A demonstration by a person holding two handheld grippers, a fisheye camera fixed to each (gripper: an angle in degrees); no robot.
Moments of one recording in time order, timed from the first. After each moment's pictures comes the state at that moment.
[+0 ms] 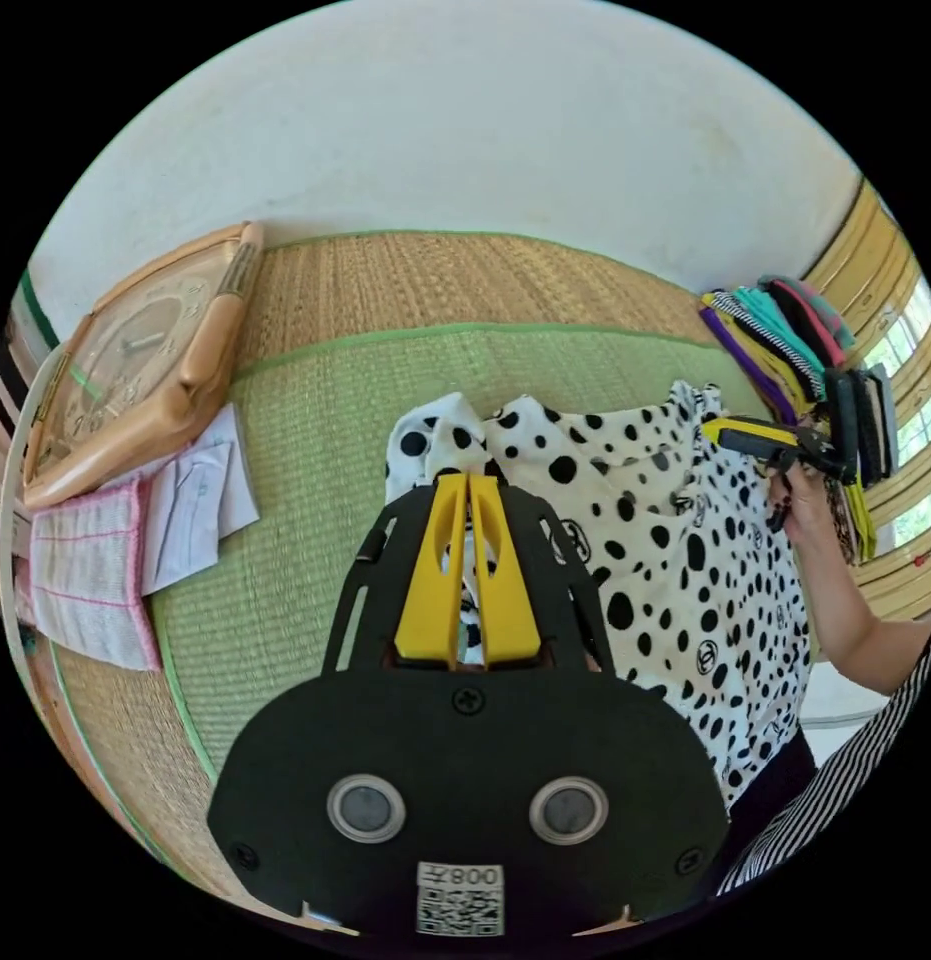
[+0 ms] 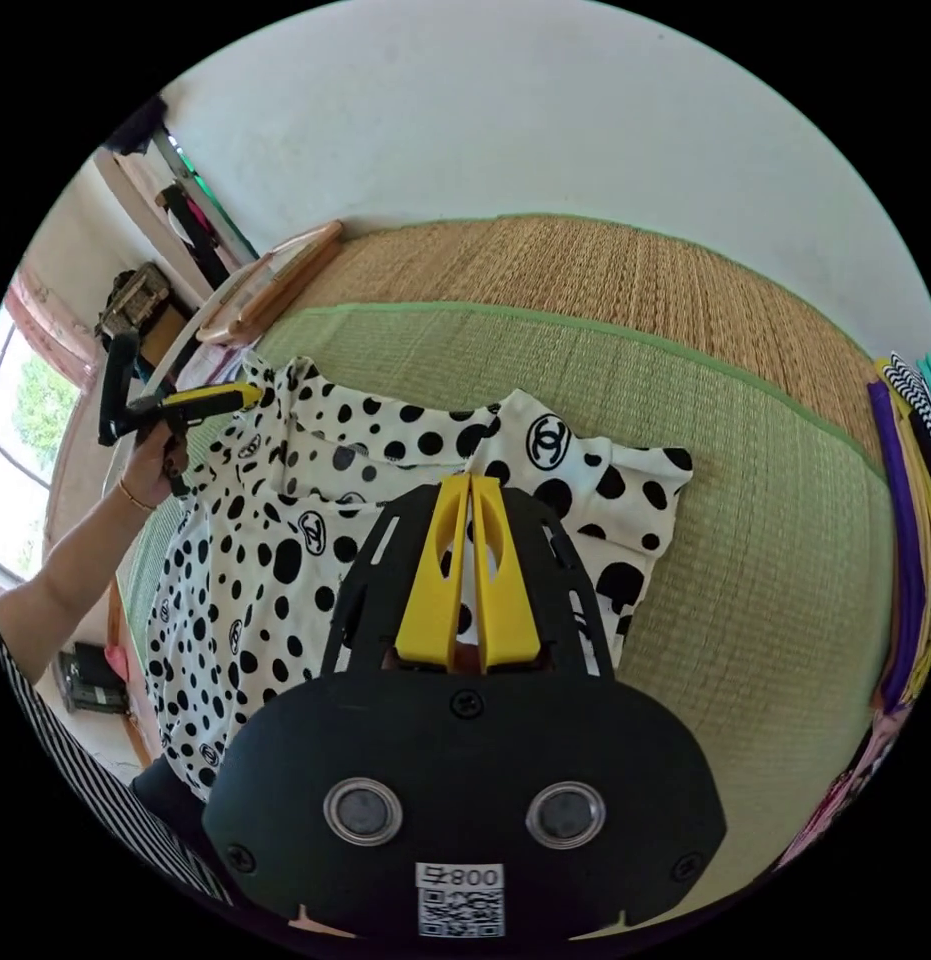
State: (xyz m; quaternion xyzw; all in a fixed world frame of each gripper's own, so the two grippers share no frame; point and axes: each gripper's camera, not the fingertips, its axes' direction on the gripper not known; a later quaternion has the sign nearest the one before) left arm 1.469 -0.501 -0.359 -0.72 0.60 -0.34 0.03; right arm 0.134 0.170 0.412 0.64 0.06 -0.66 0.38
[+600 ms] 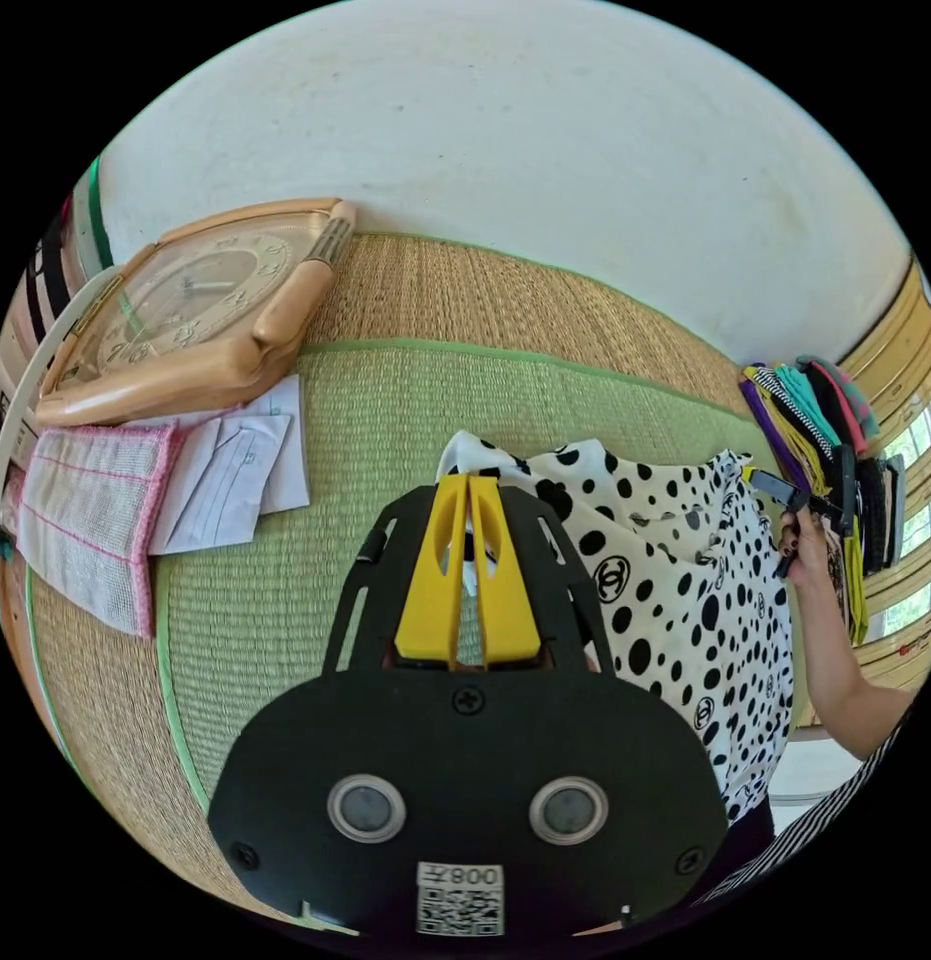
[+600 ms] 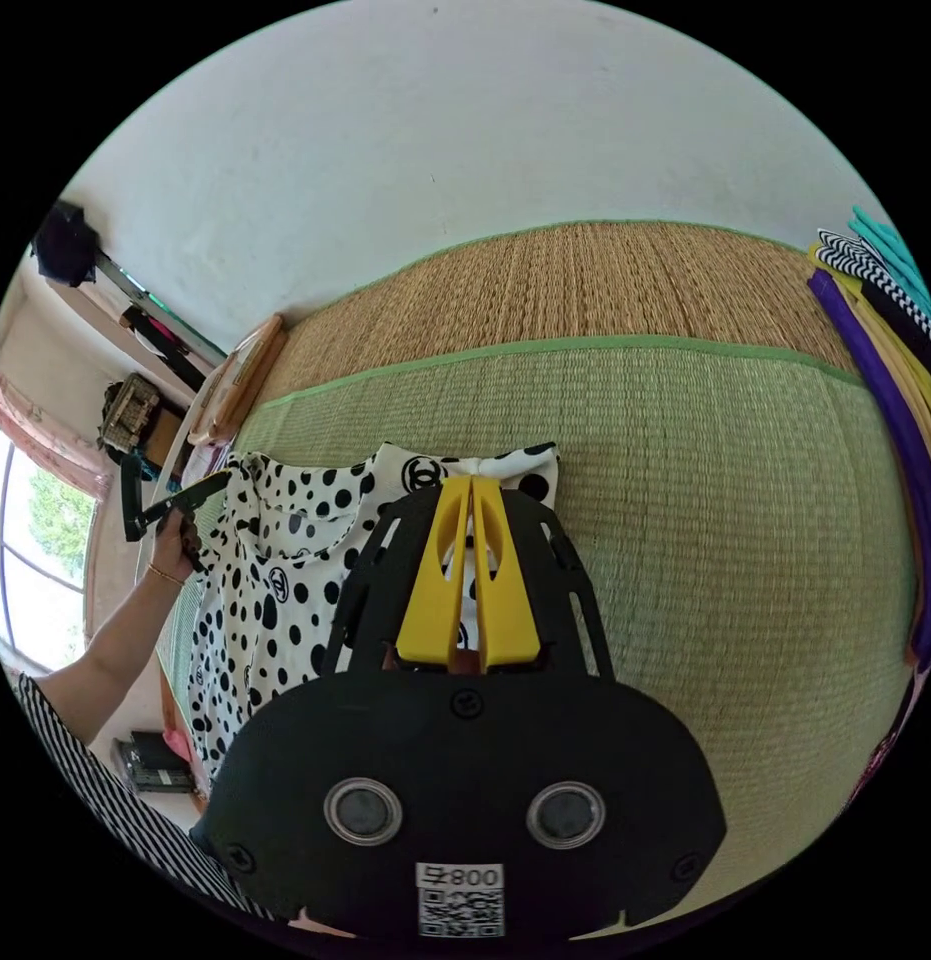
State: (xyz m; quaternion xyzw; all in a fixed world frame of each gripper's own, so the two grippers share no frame) left arm 1.383 -0.505 -0.425 -0.78 0.51 -0.36 0.03; right arm 0.161 0.113 0.337 0.63 -0.06 -0.64 0.43
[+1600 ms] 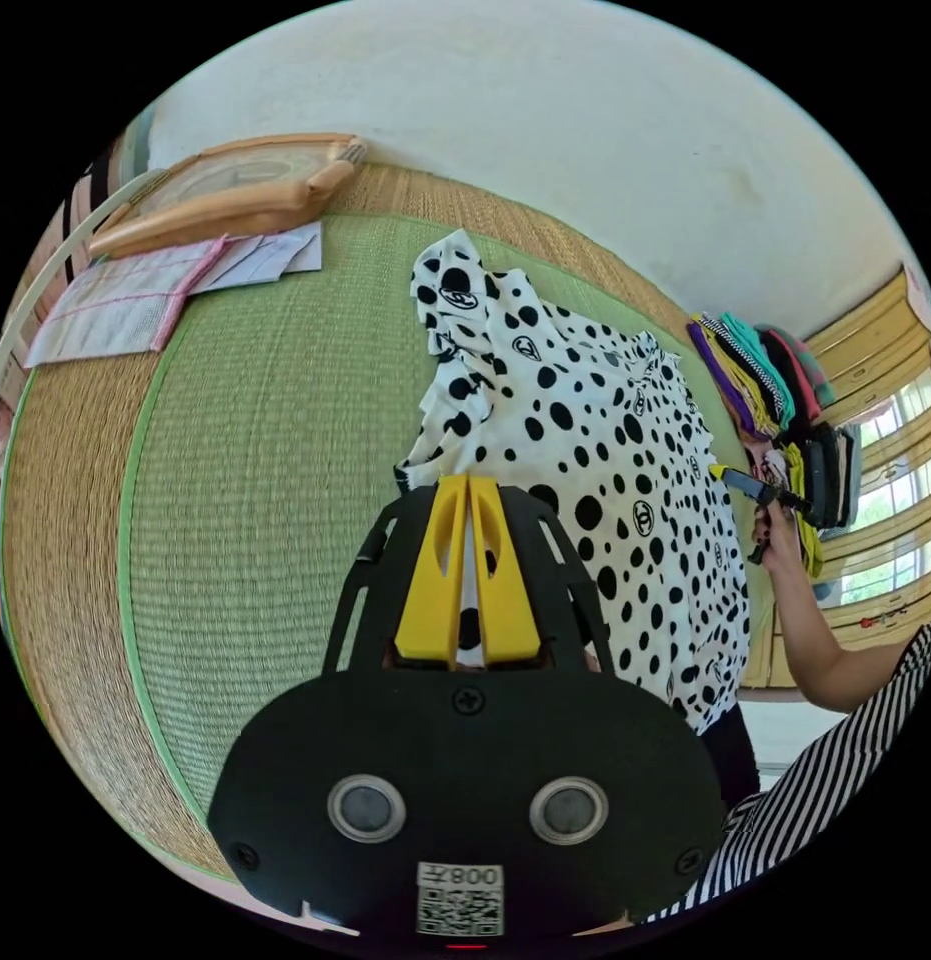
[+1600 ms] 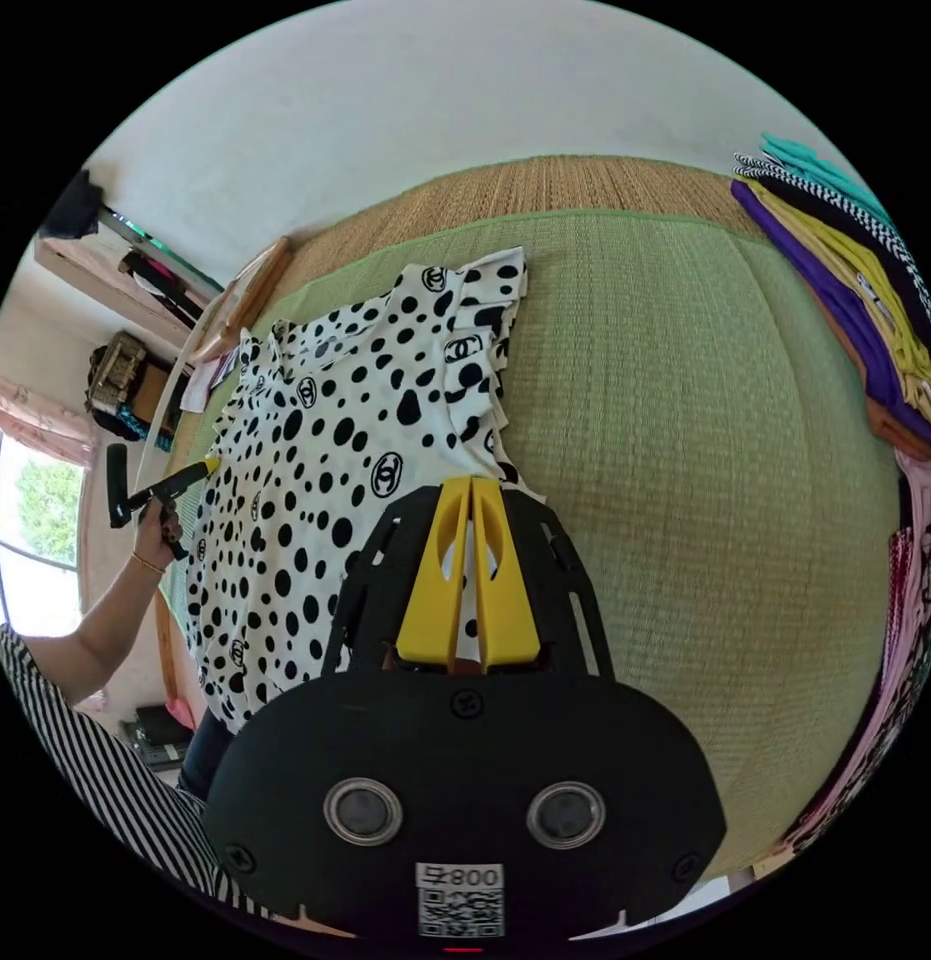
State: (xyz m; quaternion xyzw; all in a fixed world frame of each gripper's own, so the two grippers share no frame) left arm 1.187 -0.598 -0.528 -0.77 0.51 -0.38 -0.05; right arm 0.256 0.047 0.439 0.61 -0.01 -0.62 0.48
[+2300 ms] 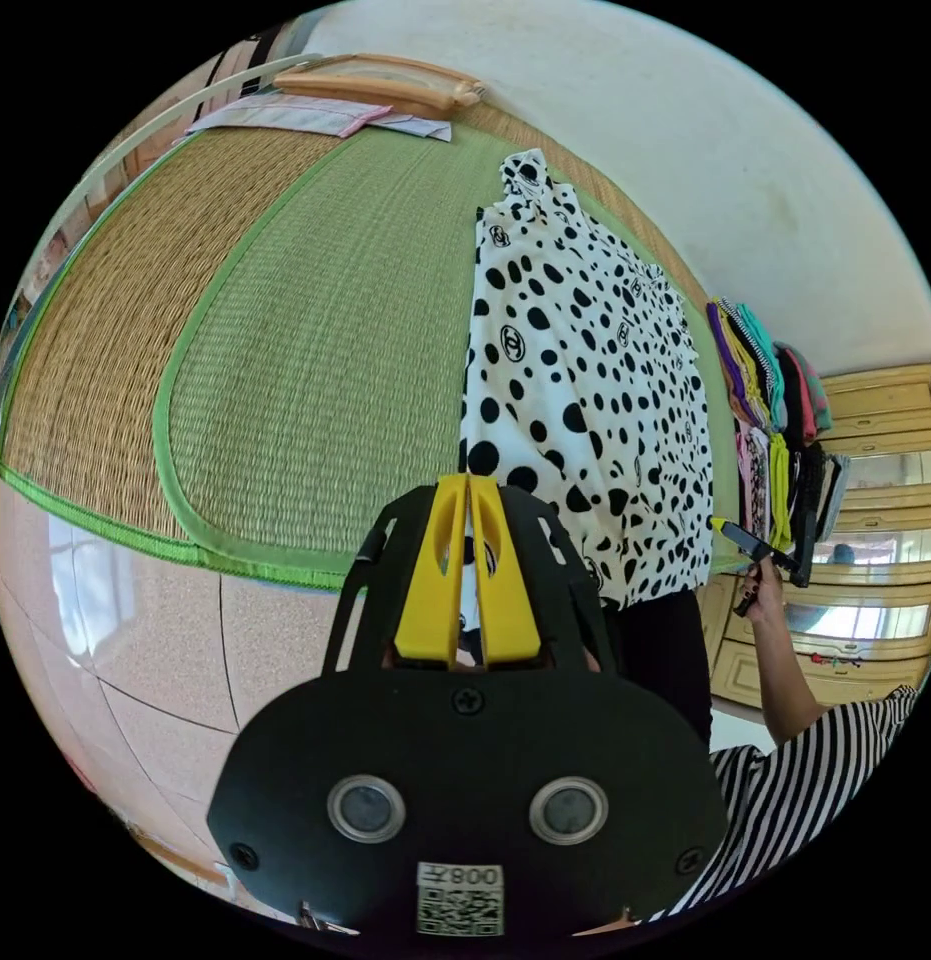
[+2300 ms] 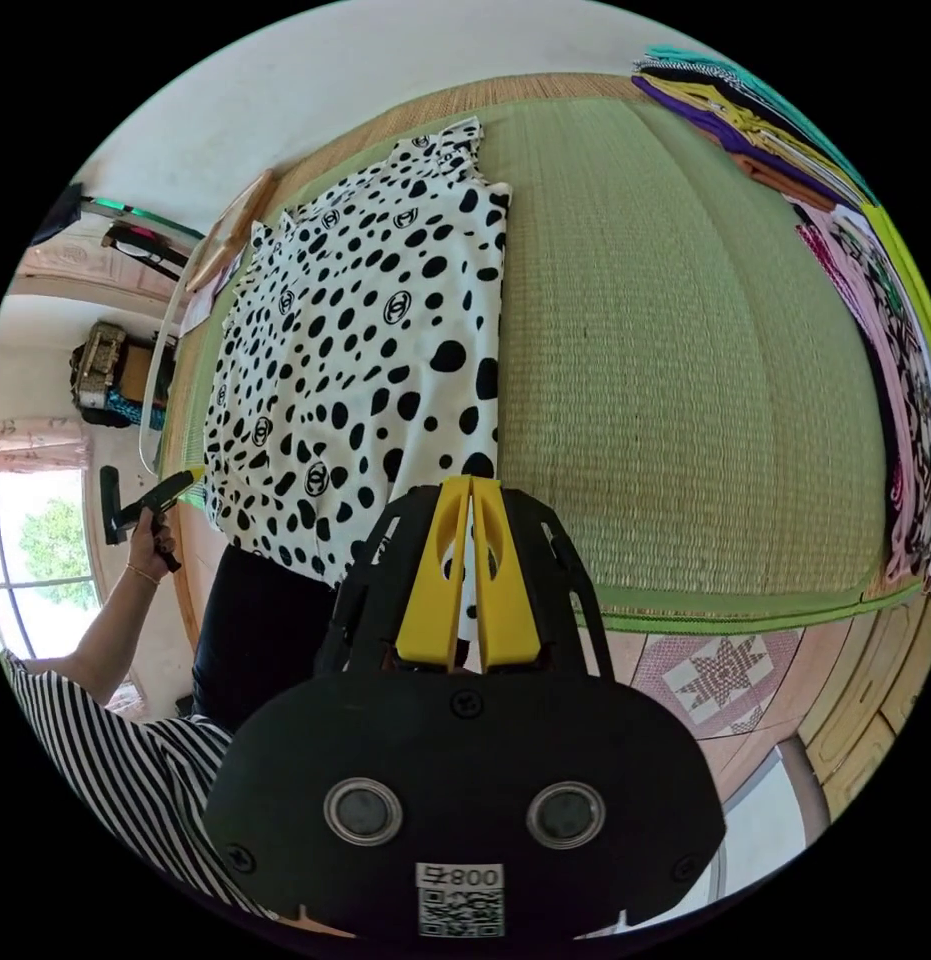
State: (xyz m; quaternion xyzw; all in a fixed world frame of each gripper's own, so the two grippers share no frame) left arm 0.995 -0.700 -0.606 -0.82 0.43 -0.35 -0.16; right arm 0.394 -0.022 0.578 0.57 0.02 -0.58 0.58
